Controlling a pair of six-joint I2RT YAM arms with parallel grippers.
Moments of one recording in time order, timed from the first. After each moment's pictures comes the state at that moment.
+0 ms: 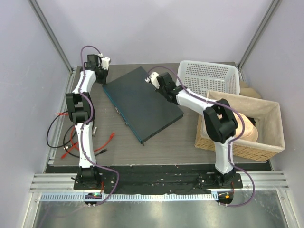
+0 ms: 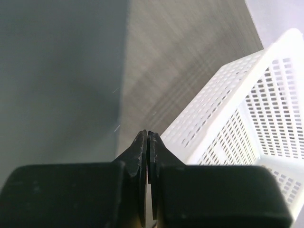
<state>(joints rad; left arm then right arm) 0.04 2.48 2.23 -0.67 0.18 0.31 0.59 2.00 1.52 -0.24 0.38 -0.52</state>
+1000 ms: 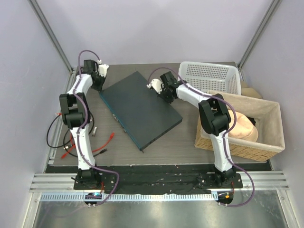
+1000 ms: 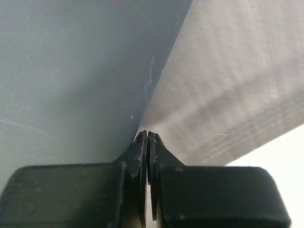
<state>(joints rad) 0.06 2.30 1.94 -0.62 0.16 0.43 0.51 2.20 1.72 -0.51 -0.01 -0.61</state>
